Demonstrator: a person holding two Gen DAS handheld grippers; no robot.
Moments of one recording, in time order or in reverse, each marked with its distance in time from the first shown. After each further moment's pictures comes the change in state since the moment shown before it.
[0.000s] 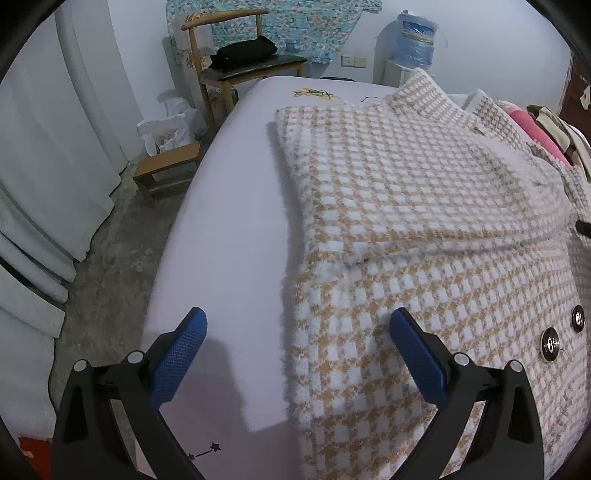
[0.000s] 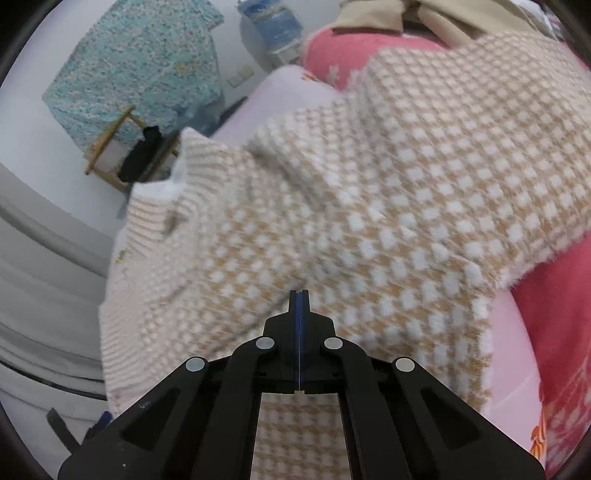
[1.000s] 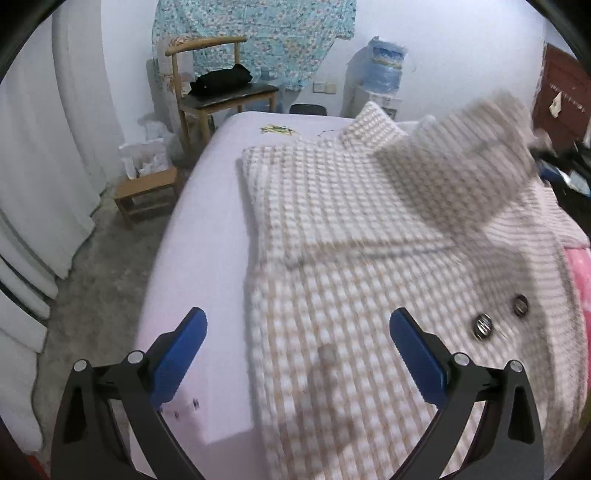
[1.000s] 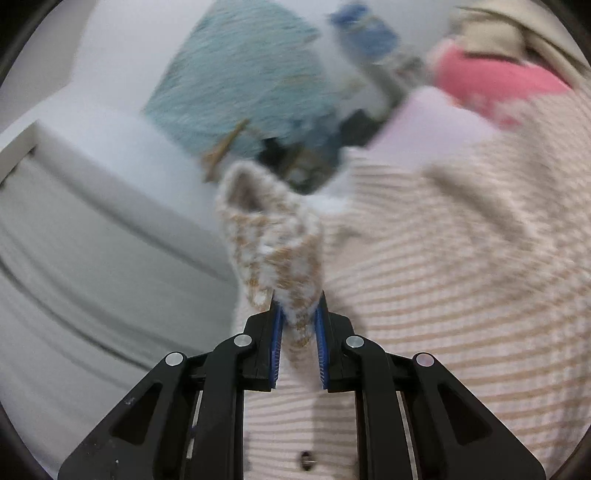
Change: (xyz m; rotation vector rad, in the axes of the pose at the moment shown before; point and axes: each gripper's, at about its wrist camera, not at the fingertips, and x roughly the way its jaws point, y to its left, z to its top) left arm -0.048 -0.025 -0.002 0.029 -0.099 -0.097; right arm -0.029 0.056 0.008 -0.013 -0.038 0.446
